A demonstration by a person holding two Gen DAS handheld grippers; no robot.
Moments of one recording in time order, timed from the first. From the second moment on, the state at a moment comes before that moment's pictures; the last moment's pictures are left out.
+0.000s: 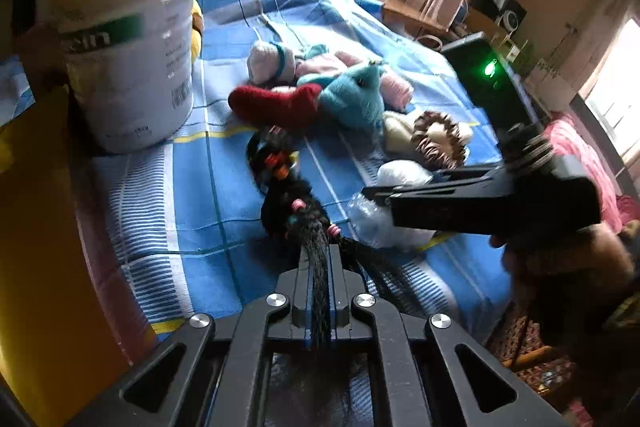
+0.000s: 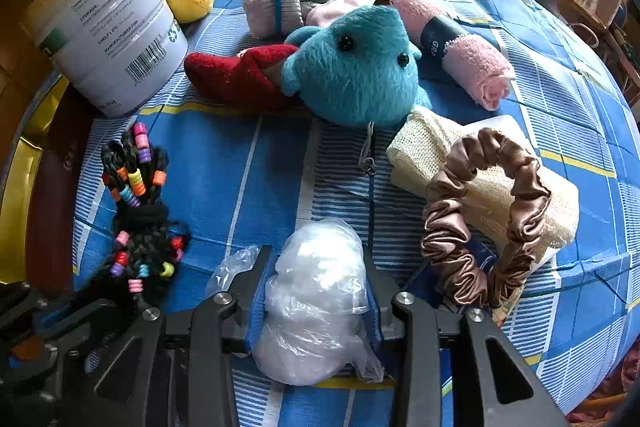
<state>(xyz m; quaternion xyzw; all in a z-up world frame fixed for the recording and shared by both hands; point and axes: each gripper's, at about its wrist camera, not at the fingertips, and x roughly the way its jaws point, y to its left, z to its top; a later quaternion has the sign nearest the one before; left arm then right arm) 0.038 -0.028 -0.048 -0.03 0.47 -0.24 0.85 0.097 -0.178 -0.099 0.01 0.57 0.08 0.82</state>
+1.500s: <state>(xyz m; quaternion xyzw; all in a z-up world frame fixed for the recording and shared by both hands) 0.112 0.195 -0.040 -0.12 0.43 -0.02 0.90 0.082 -0.134 -0.053 -0.04 0.51 0.09 0.86</state>
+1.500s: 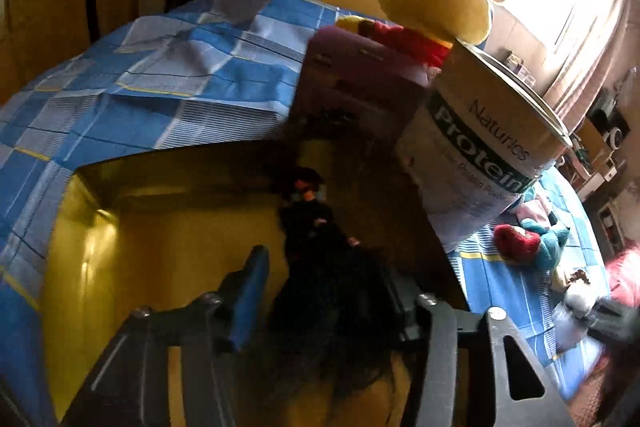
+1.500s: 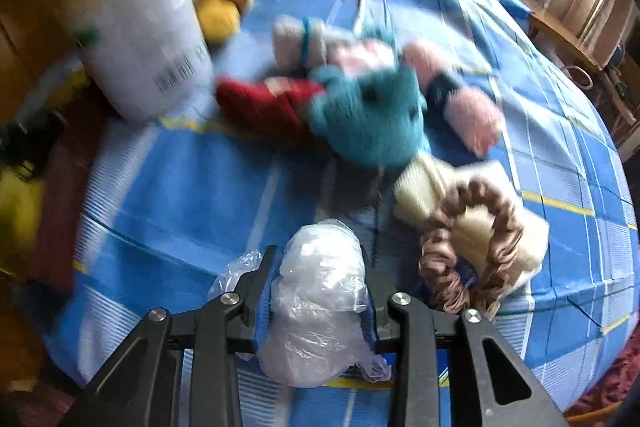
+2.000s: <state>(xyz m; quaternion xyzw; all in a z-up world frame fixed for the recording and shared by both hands) 0.038 0.231 -0.022 -0.14 0.41 0.03 0.90 0.278 -0.125 0.106 0.06 0.40 -0.03 0.91</state>
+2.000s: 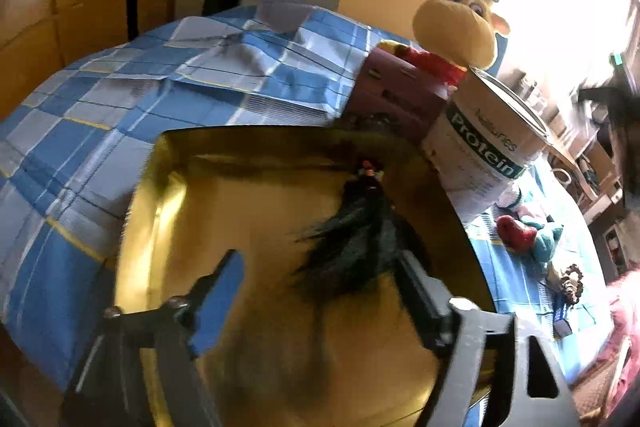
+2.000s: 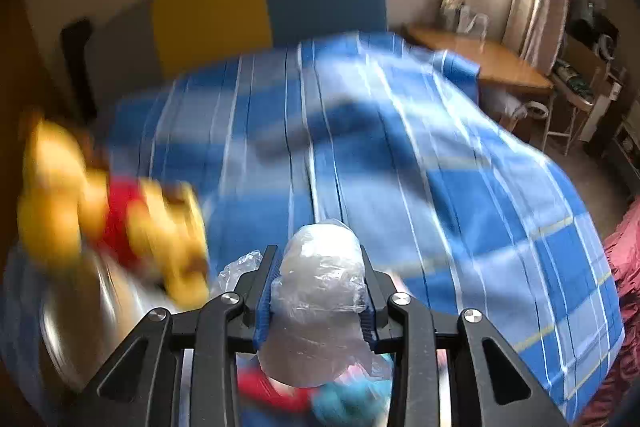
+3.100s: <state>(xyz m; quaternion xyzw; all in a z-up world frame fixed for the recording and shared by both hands) -0.023 0.260 -0.010 -0.15 0.39 0.11 0.90 0.112 0.128 -0.040 -0.27 0.48 0.31 0.77</state>
